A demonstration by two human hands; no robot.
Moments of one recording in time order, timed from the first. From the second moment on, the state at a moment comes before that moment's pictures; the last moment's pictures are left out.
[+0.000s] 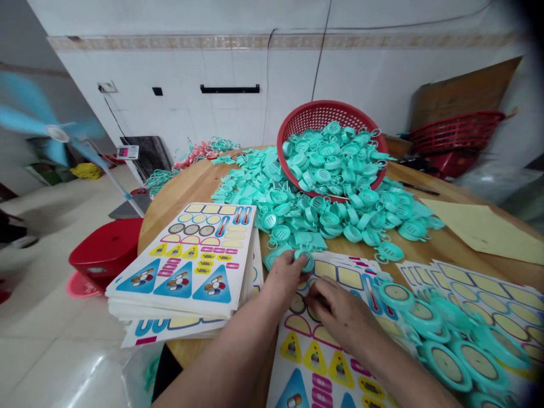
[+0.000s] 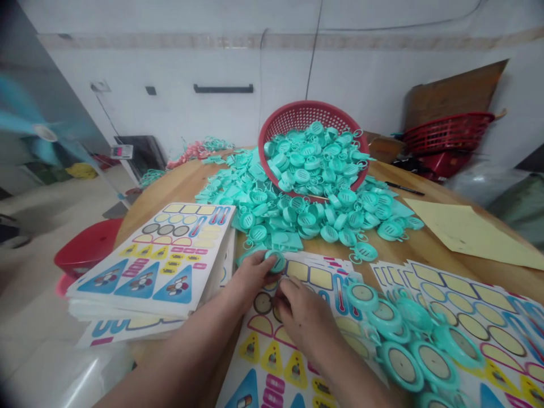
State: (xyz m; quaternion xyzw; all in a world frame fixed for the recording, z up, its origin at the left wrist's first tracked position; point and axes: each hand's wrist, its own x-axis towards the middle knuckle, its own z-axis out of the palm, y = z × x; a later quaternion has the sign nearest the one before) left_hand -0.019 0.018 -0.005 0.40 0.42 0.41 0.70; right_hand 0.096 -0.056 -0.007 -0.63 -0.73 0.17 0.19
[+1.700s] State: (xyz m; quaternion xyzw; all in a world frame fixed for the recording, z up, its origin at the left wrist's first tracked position) left_hand -0.018 0.020 0.001 0.35 0.45 0.40 0.72; right_hand 0.099 -0.063 0.007 -0.62 -0.59 0.39 0.34
